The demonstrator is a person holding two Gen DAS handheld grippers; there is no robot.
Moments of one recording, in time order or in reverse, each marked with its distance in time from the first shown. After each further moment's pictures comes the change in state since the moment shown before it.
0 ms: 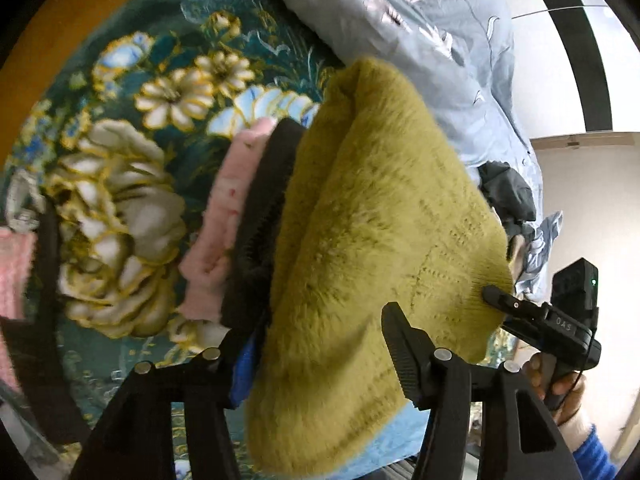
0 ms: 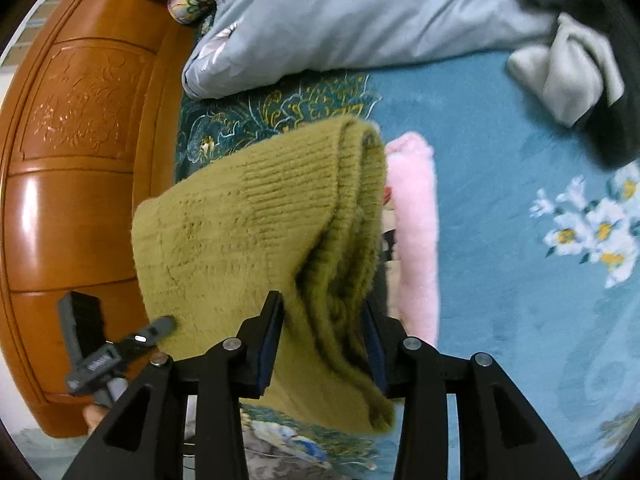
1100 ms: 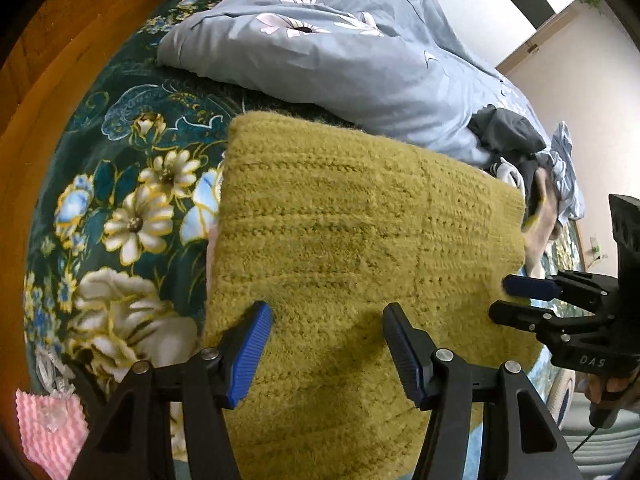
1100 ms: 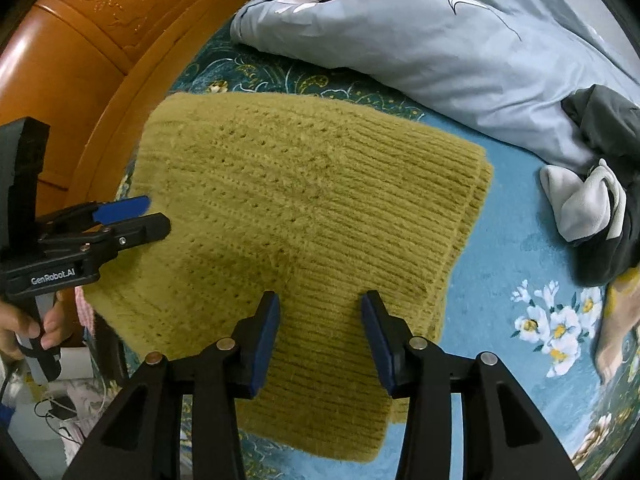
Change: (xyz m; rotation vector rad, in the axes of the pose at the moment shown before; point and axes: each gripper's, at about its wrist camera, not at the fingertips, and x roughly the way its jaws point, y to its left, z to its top) left arm 0.050 -0.039 0.027 0.456 -0.090 0.142; right arm 0.074 0.081 -0.023 -0.409 -0.052 -0.308
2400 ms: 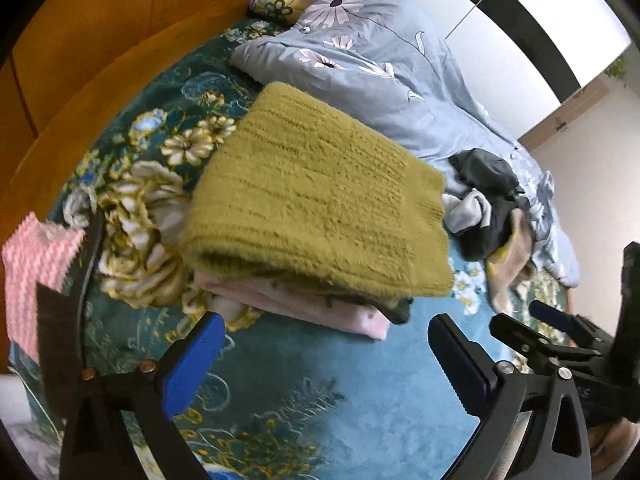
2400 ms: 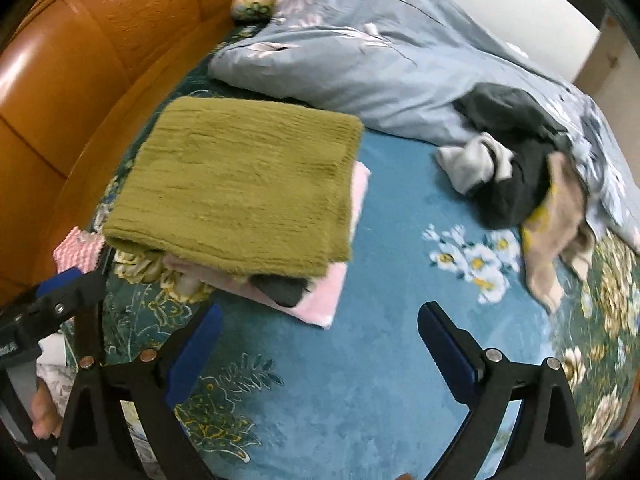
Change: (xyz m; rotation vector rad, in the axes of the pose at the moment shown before) left arm -0.100 -0.090 -0.144 -0.253 -0.180 0.052; right arm -0.116 -0.001 -0.131 0.077 -0.176 -0.200
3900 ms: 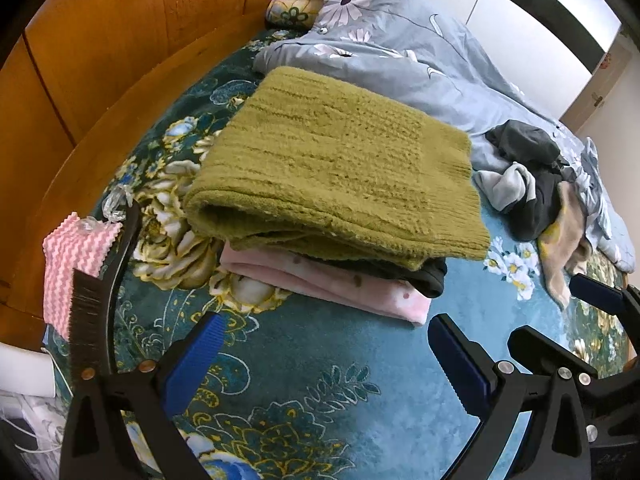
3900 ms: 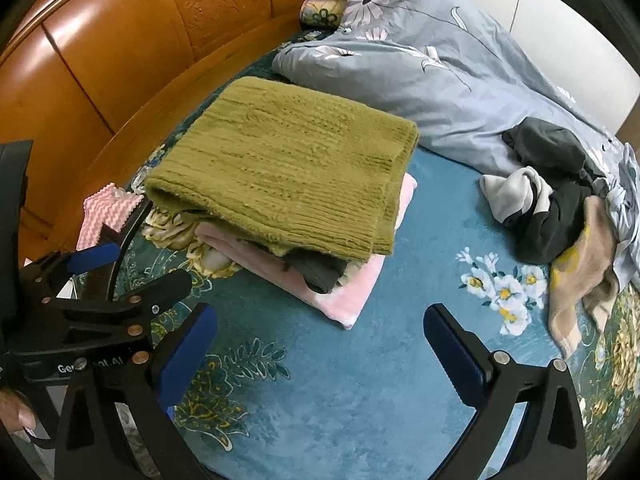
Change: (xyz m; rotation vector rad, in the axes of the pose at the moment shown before) left arm 0.025 -0.045 -0.043 0.065 -0.041 0.239; right arm 0.004 0.015 -0.024 -0.213 -0.062 0.128
